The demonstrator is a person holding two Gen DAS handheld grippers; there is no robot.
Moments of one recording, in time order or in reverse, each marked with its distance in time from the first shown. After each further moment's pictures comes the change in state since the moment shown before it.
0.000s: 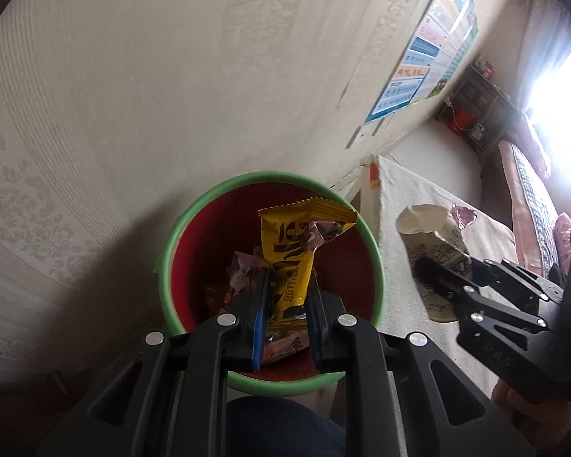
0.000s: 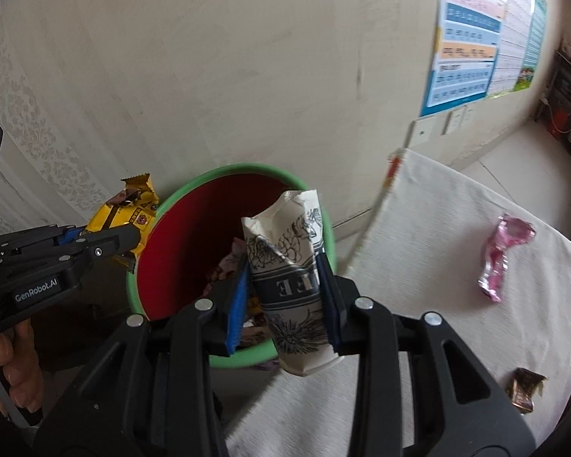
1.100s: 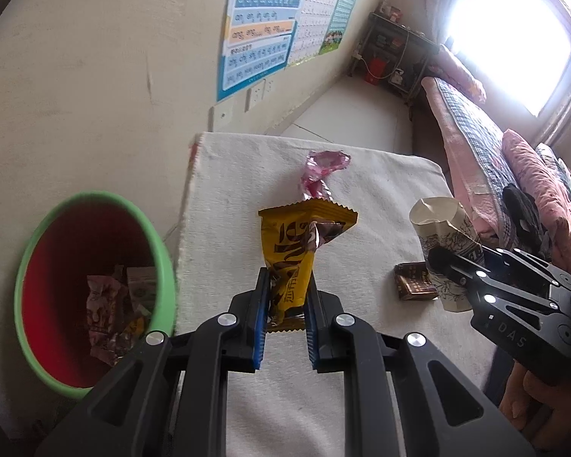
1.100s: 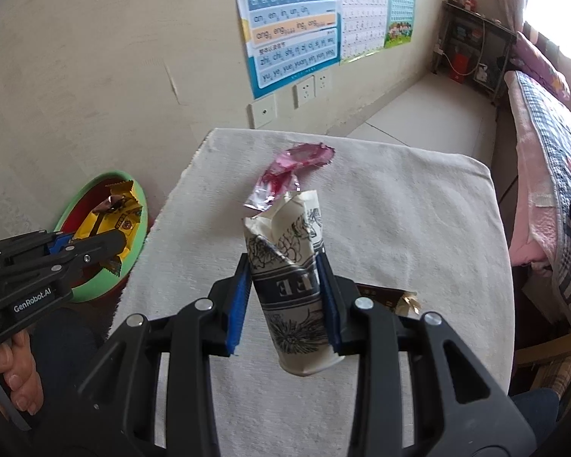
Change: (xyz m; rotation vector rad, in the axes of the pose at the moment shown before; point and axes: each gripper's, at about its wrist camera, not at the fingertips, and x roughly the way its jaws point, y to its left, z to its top) left arm 0.028 -0.211 -0.040 0.302 0.031 -0.156; right arm -0.116 -0.174 -0.099 0.265 -0.054 -0.251
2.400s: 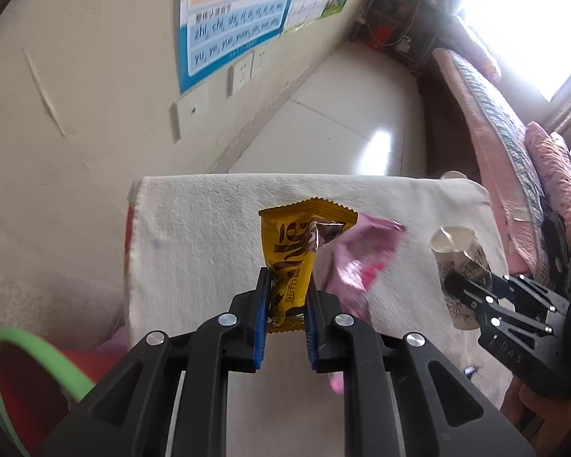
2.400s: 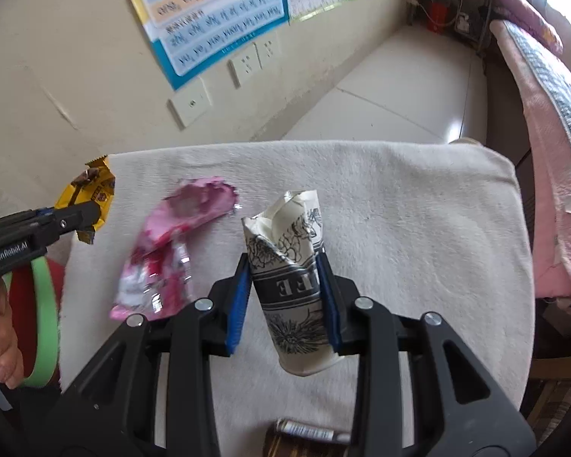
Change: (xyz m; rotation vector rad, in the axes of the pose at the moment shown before) left arm 0.158 0.000 0.132 0.036 0.153 -0.024; right arm 0.133 -0.098 0.077 0.146 0.129 -0.046
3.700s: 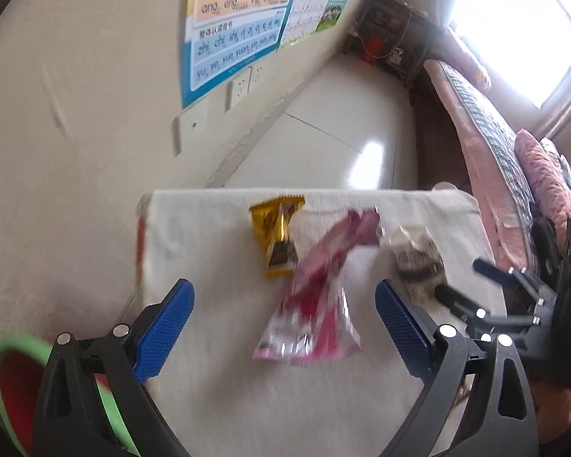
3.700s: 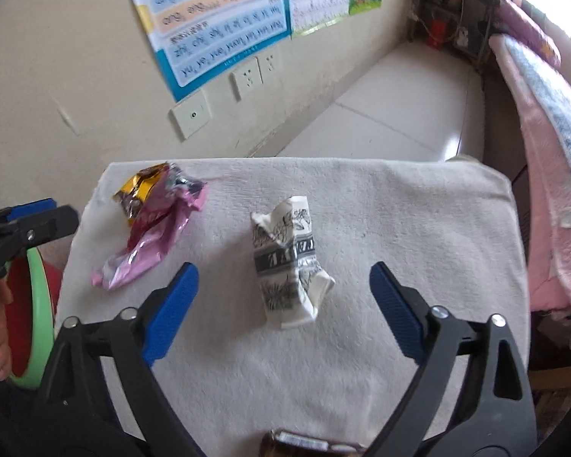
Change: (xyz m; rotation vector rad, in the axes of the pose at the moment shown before) left arm -0.001 0.016 0.012 -0.011 -0.025 -0.045; right arm 0.012 -0.006 0.004 0.000 -0.051 -0.004
